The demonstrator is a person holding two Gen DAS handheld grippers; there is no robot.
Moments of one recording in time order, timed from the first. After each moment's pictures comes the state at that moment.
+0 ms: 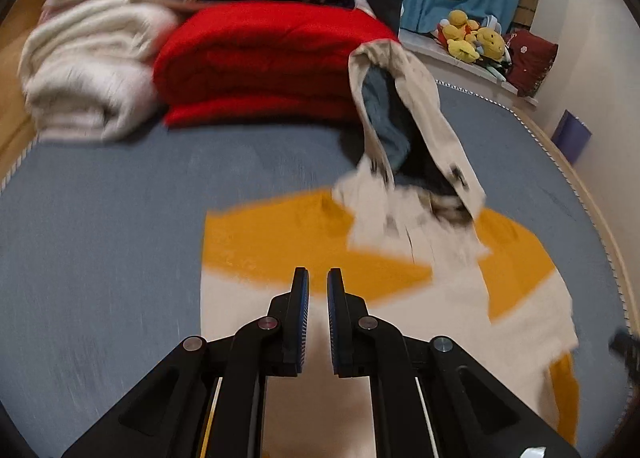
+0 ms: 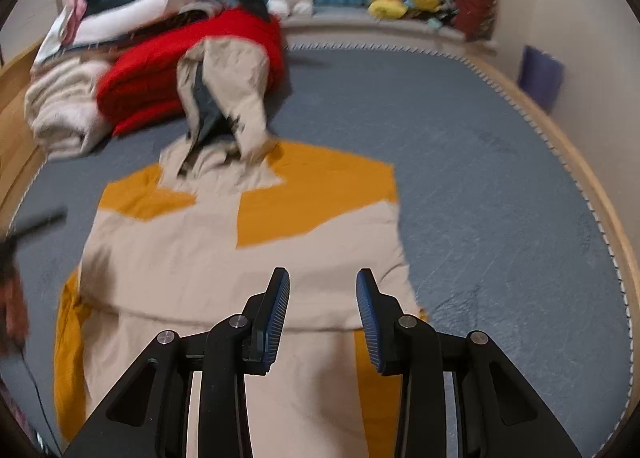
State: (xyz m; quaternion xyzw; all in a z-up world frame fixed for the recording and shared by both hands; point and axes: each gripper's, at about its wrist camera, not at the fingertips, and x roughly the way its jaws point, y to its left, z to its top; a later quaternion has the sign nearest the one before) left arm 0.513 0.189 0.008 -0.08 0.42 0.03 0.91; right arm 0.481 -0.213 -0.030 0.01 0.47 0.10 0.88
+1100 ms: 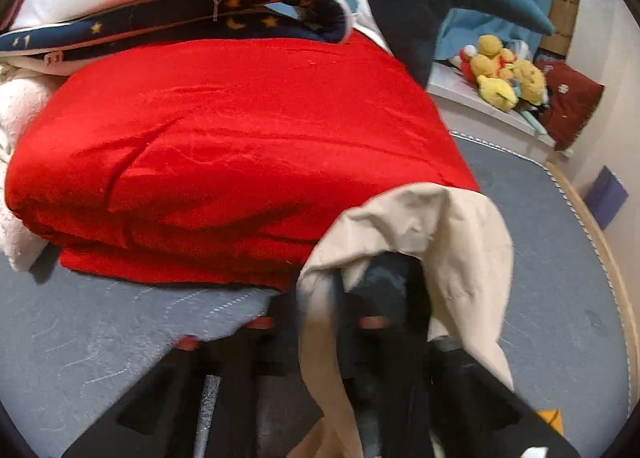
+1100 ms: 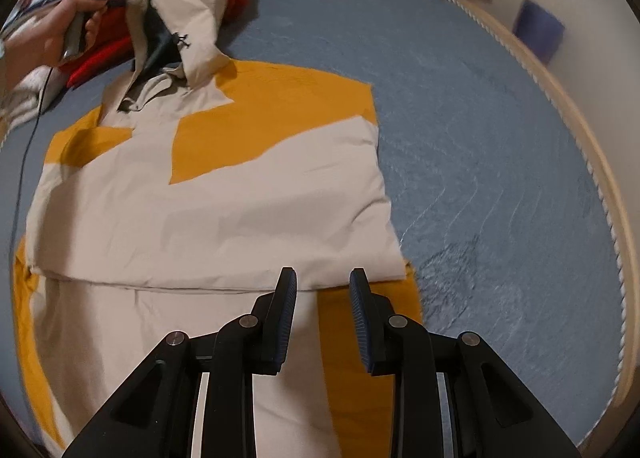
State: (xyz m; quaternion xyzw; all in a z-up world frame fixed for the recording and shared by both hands) left arm 0.819 0.179 0.009 -0.10 0.38 0.03 0.92; right arm 0.506 -0.232 -0.100 0.02 0.56 0.05 0.83
